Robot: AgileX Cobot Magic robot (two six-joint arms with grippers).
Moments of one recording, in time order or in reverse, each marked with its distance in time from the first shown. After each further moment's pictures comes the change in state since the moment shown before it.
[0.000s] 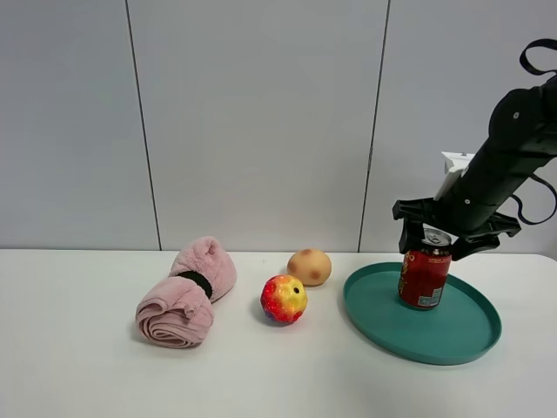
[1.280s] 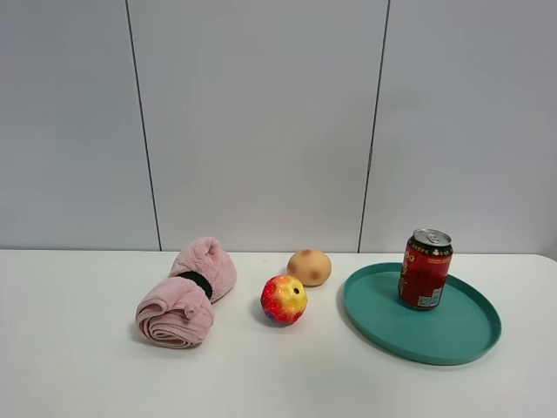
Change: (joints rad) left arm 0.000 0.000 0.000 0.000 0.000 0.000; right arm 0.085 -1.318 0.282 -0.063 0.398 -0.132
